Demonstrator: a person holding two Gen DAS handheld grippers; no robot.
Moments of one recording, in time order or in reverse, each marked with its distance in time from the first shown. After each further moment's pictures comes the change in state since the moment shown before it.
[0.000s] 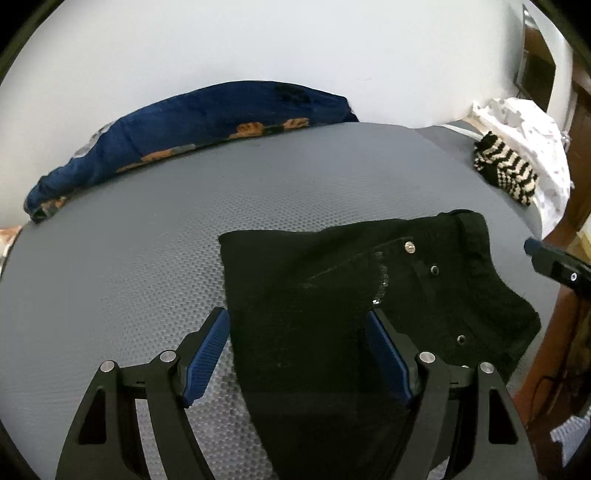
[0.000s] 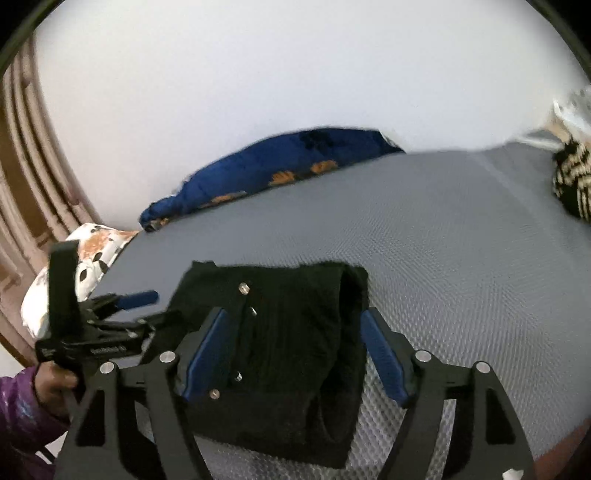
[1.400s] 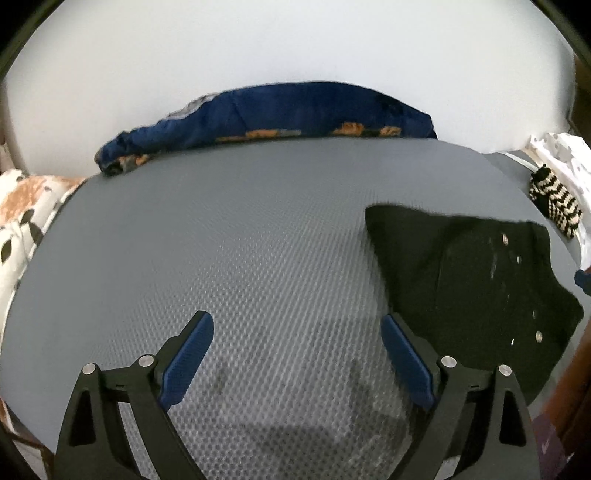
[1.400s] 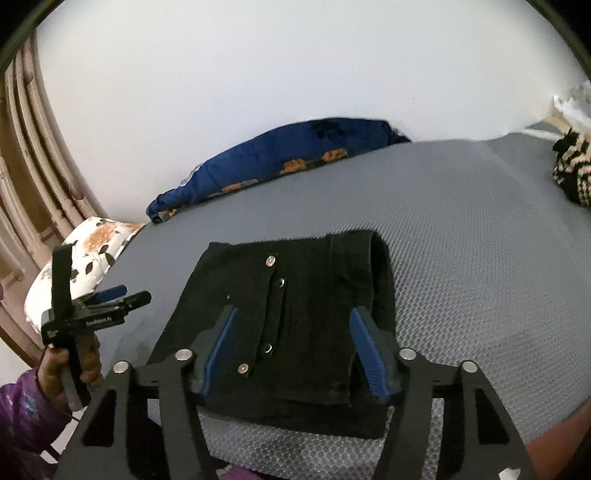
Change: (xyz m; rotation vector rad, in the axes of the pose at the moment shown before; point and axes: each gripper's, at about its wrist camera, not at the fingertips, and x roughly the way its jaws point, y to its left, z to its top) left arm -0.035 0.096 -0.046 -0.161 -0.031 0.165; right arm -0.010 0.024 -0.025 -0.014 0.004 0.011
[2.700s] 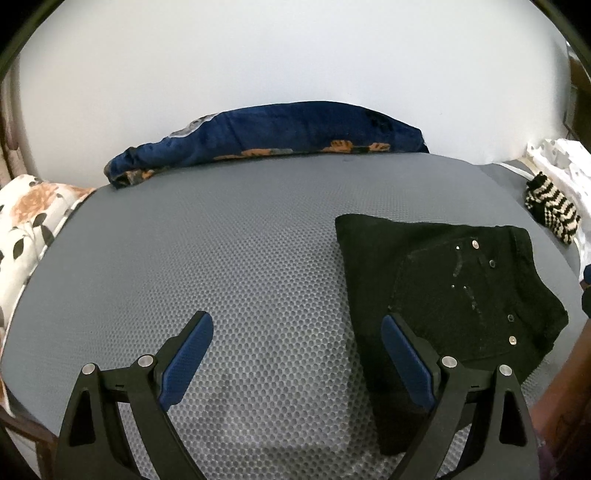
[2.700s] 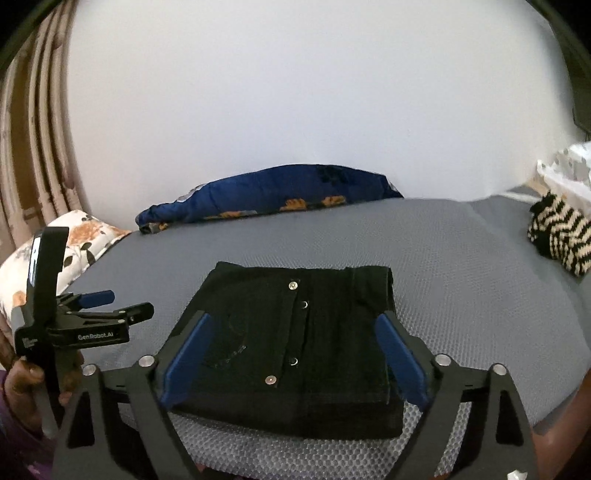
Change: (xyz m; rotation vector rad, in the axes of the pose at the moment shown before) left arm -0.029 -0.036 -0.003 -0.006 -0.074 0.037; right arm -0.024 0.064 -0.026 -0.160 -0.191 -0.161
